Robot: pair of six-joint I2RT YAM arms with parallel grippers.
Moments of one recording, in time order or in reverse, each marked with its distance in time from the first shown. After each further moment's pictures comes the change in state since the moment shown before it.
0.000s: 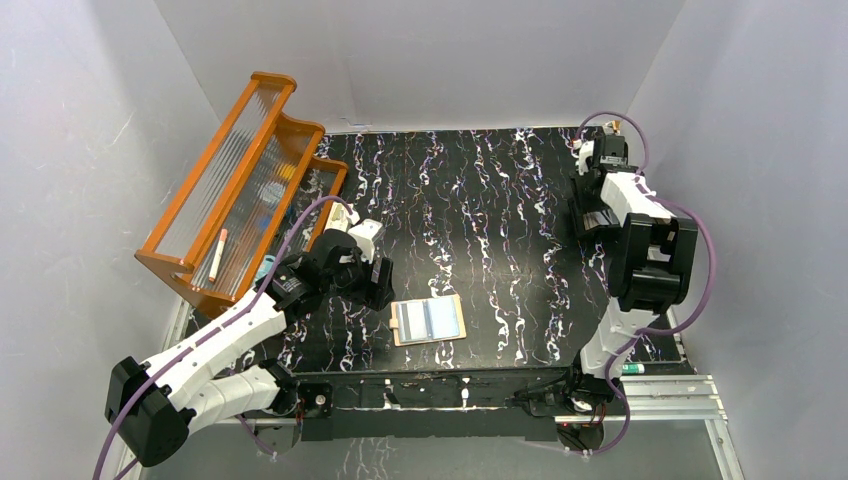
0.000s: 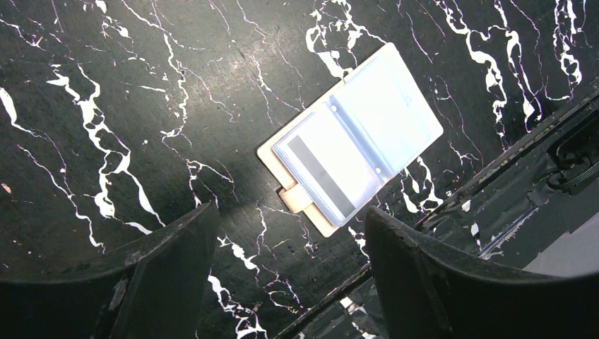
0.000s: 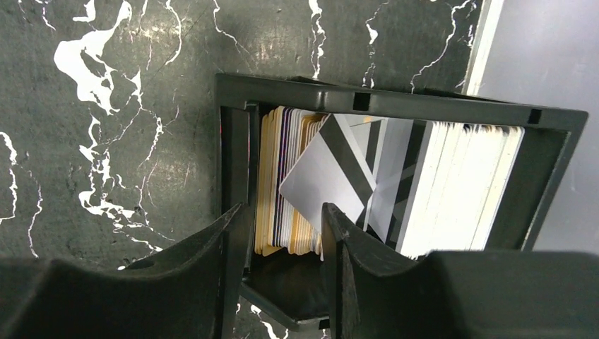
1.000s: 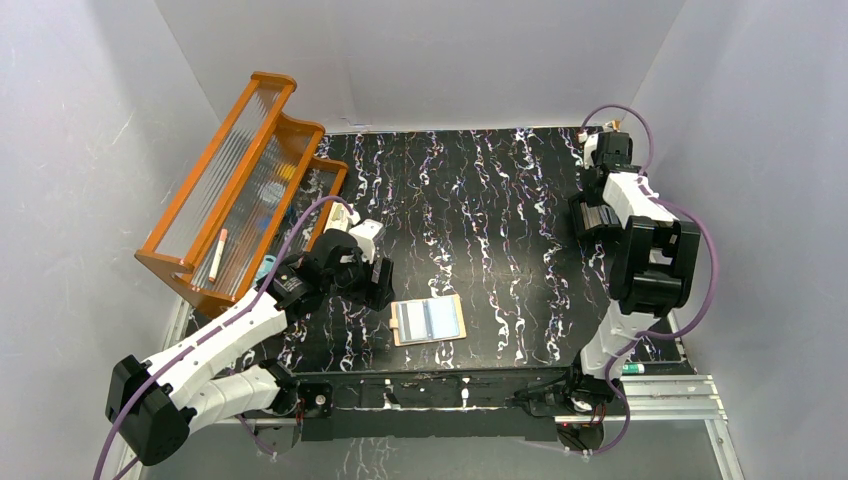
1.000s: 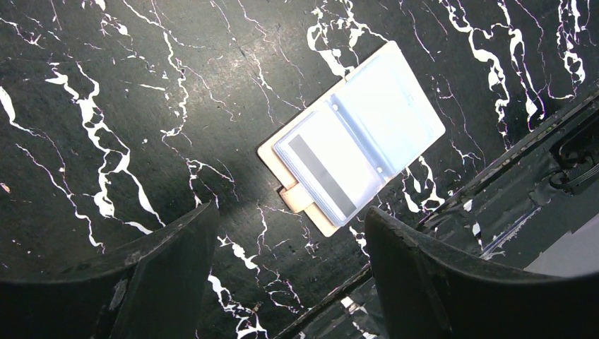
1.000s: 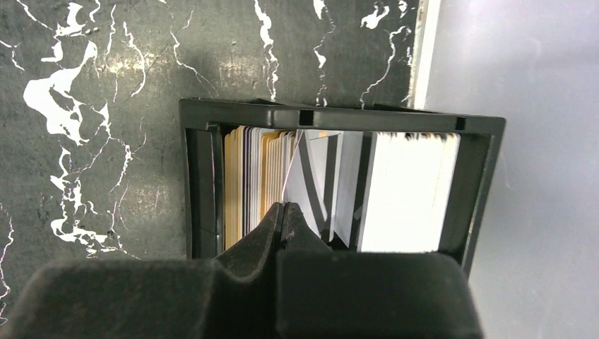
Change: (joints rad) left arm 0.000 0.007 0.000 0.000 0.000 0.001; right arm 0.000 -0.014 -0.022 0.089 0.049 -0.018
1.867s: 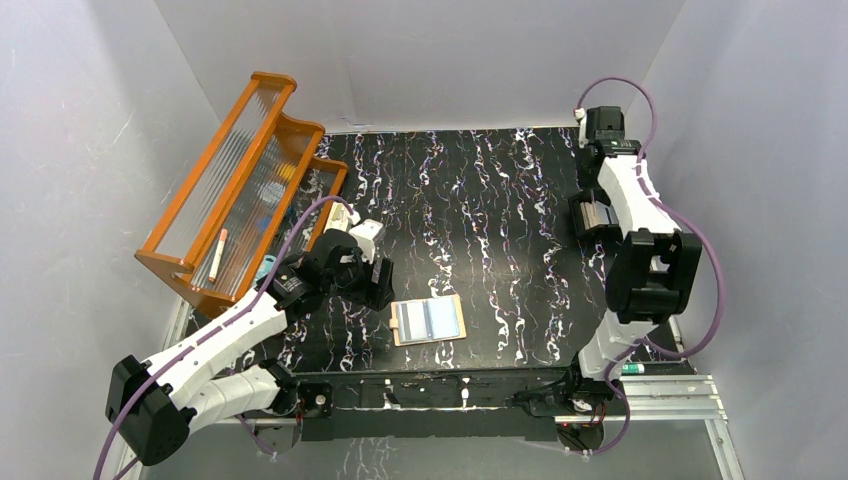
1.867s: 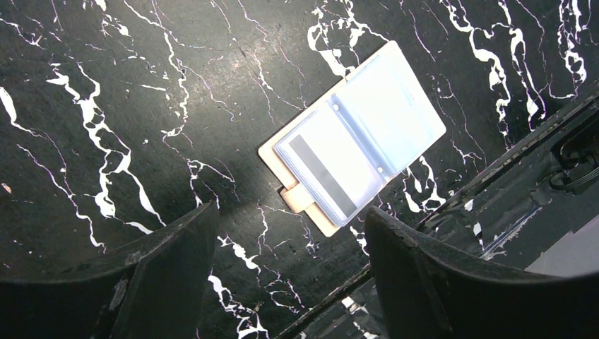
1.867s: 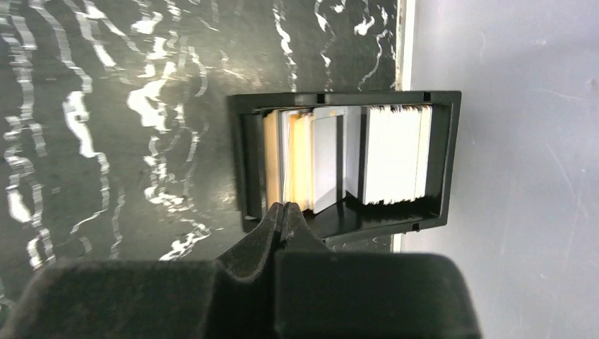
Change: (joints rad) left arm 0.000 0.000 0.000 0.000 0.000 0.007; right arm 0.078 -0.046 0.205 -0.265 0.093 0.148
